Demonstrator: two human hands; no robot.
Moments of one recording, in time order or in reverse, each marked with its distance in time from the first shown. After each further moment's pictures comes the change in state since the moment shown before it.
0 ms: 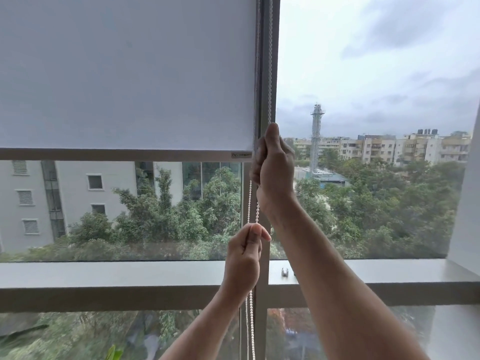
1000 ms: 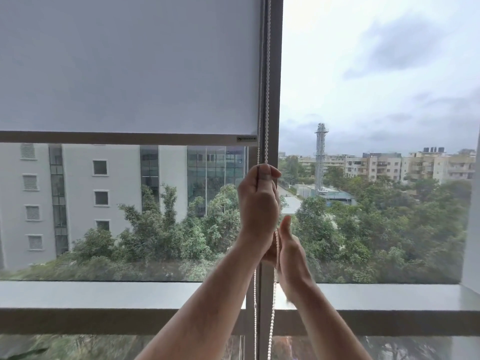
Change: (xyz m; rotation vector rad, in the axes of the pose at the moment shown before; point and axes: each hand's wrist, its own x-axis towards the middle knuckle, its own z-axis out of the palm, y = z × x) left_hand 0.085 0.102 0.039 -0.192 0.112 0.100; right_hand -0.058 0.061 -0.072 -0.155 -0.110 0.332
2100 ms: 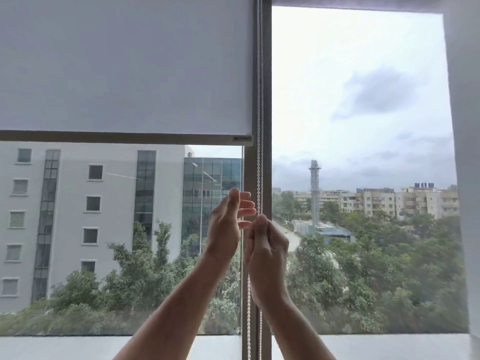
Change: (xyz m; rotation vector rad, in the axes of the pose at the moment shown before) left_hand 0.041 0.026 -0.036 0.187 -0.113 0.011; right_hand 0.023 -0.067 0.060 -0.035 0.226 -0.540
